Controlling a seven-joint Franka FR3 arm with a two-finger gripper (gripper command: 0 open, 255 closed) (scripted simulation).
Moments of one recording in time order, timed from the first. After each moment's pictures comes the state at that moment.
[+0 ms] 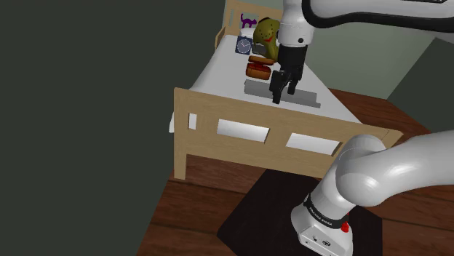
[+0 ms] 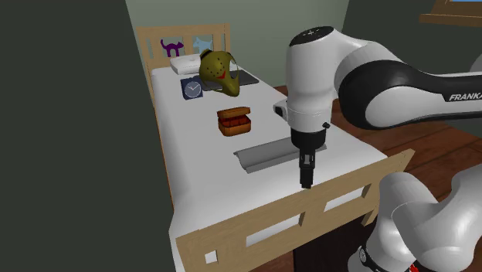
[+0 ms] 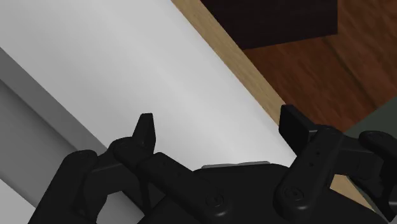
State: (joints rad) arm -0.01 -0.74 -0.02 -2.38 -0.10 1.47 0.10
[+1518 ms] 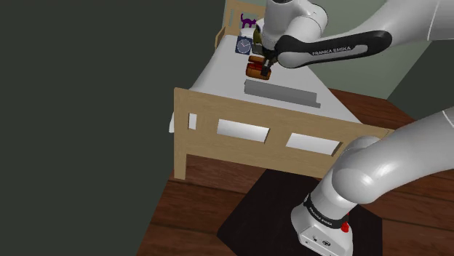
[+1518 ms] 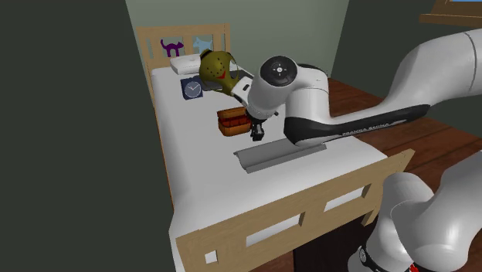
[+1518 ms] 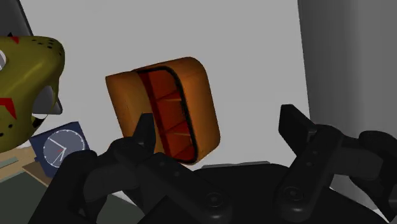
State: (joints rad) arm -0.13 -0.47 -0.13 -2.36 -0.84 2.18 -0.18
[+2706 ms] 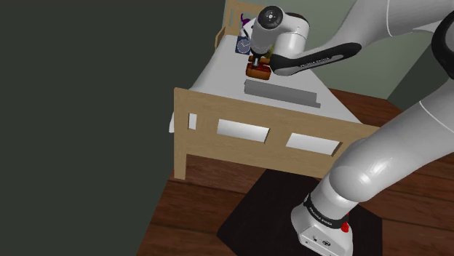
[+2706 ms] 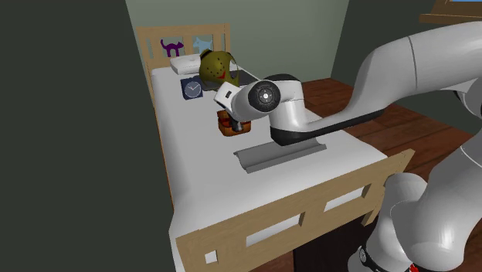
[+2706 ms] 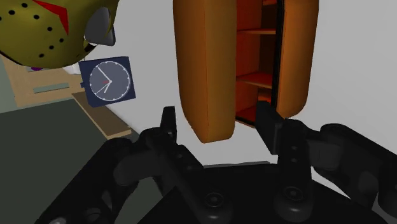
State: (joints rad) arm -0.20 -0.27 -0.14 -2.27 -1.23 2.47 -0.04
